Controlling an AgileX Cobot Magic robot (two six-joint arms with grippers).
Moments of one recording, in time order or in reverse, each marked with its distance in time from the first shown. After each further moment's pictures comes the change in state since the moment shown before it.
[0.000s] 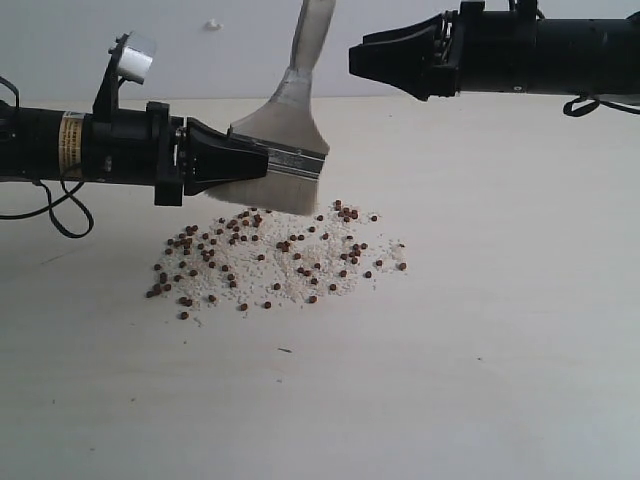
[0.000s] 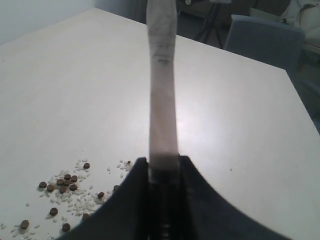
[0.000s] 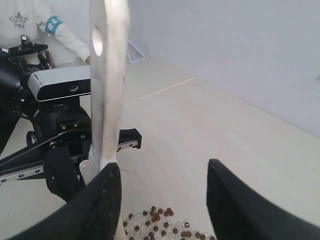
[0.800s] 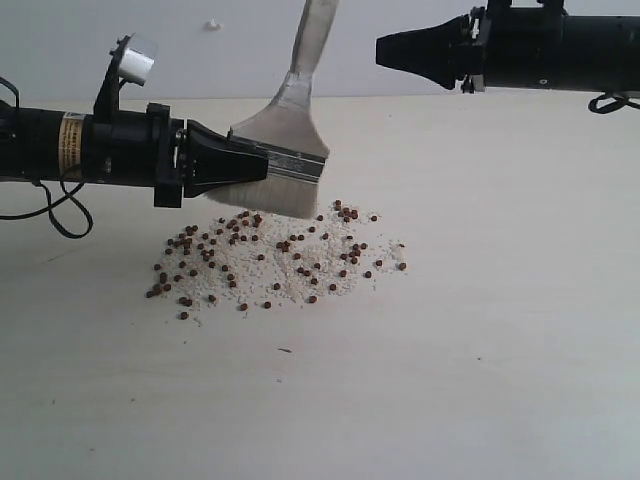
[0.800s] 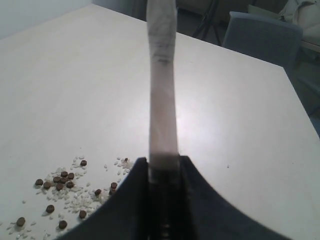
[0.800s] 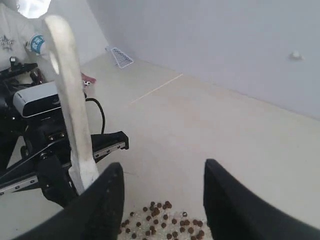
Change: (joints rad) left arm 0.000 0.000 -0.002 0.015 0.000 -0.012; right arm -0.059 -0.002 0.000 -0.019 0.002 0.125
